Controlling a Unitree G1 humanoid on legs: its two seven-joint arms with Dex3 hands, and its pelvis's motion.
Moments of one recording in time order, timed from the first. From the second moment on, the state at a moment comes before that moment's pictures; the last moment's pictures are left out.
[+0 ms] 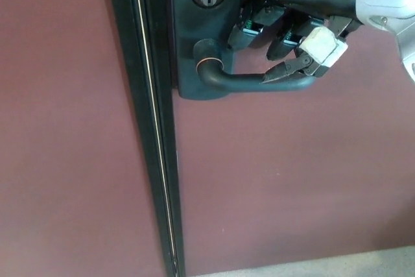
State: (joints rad) left_arm -0.01 0.57 0.04 1.29 0.11 -0.33 -0.15; right_arm -1.12 -0.61 0.54 0.03 -0.23 0.64 0.81
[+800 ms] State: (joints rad) left_arm -0.01 0.57 0.06 1.30 0.11 -0.32 -0.15; right_arm -1.07 -0.59 0.56 0.00 -0.30 0.61 0.88
